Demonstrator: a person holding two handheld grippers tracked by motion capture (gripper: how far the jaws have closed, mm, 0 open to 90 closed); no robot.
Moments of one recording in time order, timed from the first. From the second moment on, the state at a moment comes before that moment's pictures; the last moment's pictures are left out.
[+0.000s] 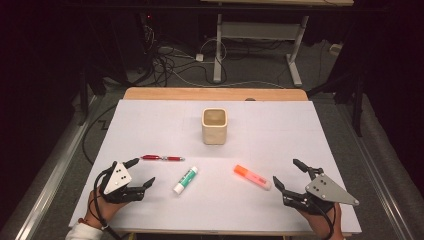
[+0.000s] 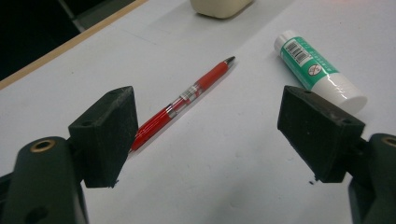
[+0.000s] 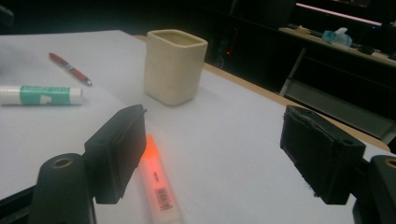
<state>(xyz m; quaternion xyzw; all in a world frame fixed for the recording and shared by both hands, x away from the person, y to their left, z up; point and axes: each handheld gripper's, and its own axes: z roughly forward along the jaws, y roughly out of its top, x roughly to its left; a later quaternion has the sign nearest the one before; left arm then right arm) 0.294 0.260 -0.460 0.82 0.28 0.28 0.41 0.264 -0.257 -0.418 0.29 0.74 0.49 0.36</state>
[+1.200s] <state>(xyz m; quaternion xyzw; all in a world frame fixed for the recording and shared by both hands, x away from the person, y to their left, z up) 0.311 0.250 -0.451 0.87 0.25 0.26 0.33 0.275 -0.266 -0.428 0.31 0.76 0.46 0.35</state>
